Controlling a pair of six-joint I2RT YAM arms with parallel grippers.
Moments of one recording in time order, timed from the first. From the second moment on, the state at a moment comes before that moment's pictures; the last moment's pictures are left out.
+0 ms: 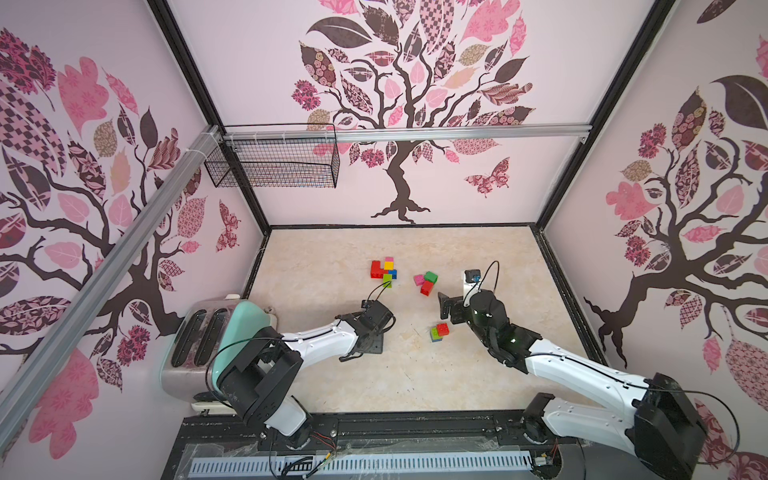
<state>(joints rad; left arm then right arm) -0.74 1.54 0.76 -0.50 -0.24 -0.61 0.70 1.12 0.59 0.12 0.40 0.30</state>
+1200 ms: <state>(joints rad) -0.77 1.46 0.82 -0.48 -0.19 -0.46 0.33 1.13 0.65 -0.10 0.10 0.40</state>
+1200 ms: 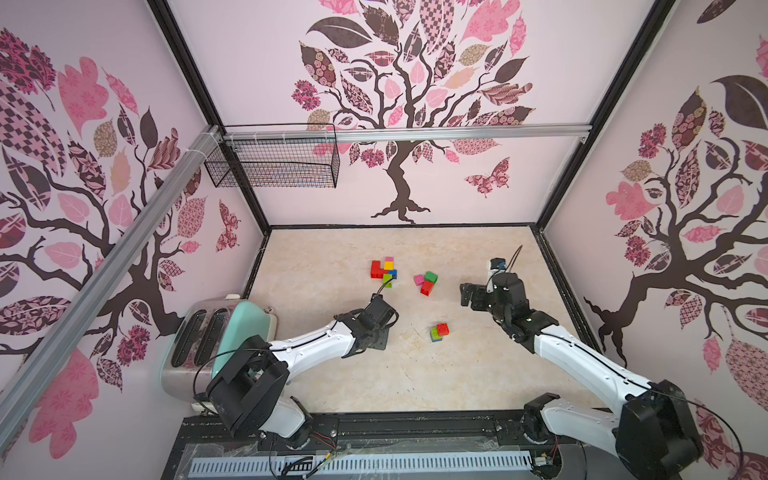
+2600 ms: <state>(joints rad) -0.79 1.68 1.02 -0.33 0.31 0.51 0.35 1.29 0.59 -0.02 -0.75 0.58</state>
